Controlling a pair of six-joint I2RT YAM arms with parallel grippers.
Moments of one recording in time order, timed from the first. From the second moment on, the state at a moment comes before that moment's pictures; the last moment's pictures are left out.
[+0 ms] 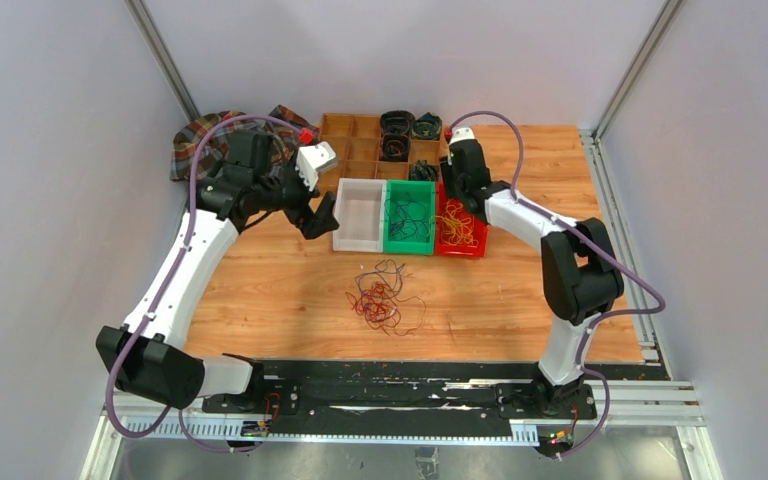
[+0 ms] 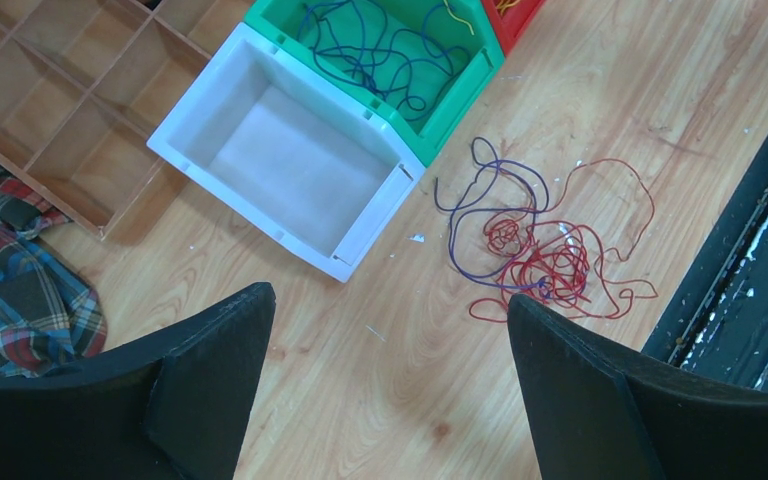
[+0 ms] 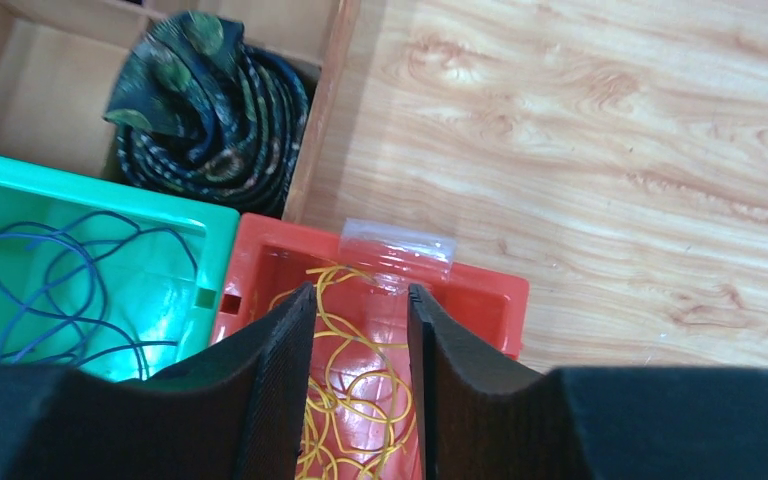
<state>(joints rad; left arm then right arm) -0.25 1.30 1.37 -0.81 0.60 0.49 0.42 1.86 1.30 -0.05 0.29 0.02</state>
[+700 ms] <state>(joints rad) -0.25 1.29 1.37 -0.81 0.60 0.49 0.42 1.51 1.10 -0.03 -0.25 -0.22</state>
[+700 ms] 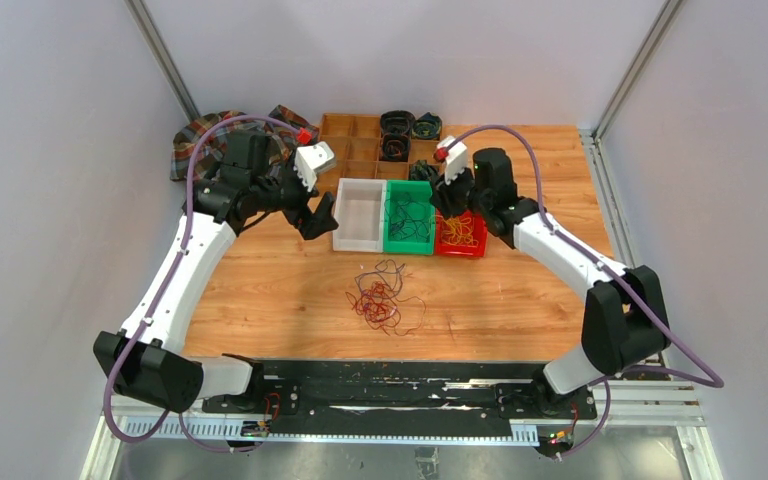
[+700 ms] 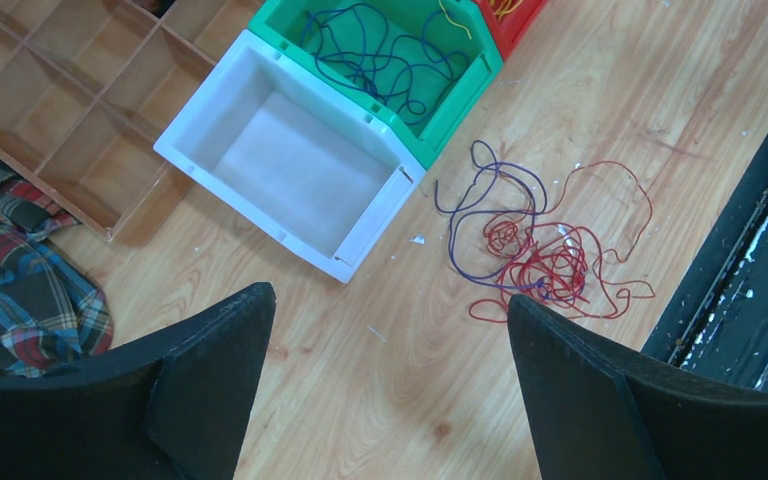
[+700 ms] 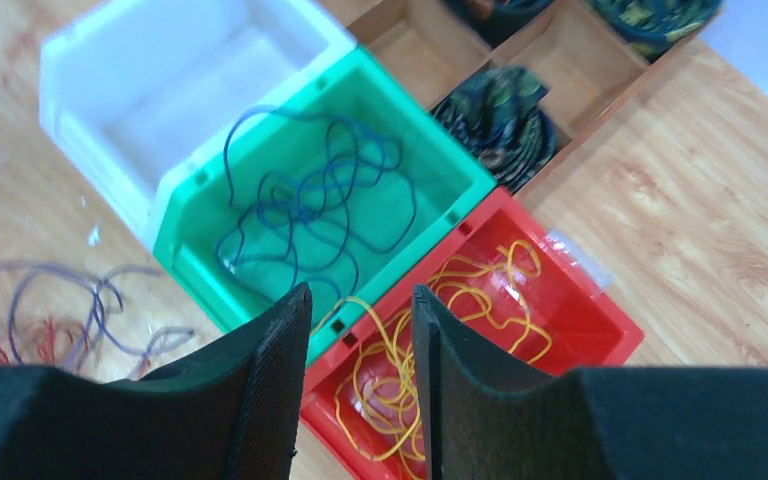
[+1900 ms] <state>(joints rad) -0.25 1.29 1.39 -0.82 0.60 0.49 0.43 1.67 1.08 -0.10 -0.04 -0.46</state>
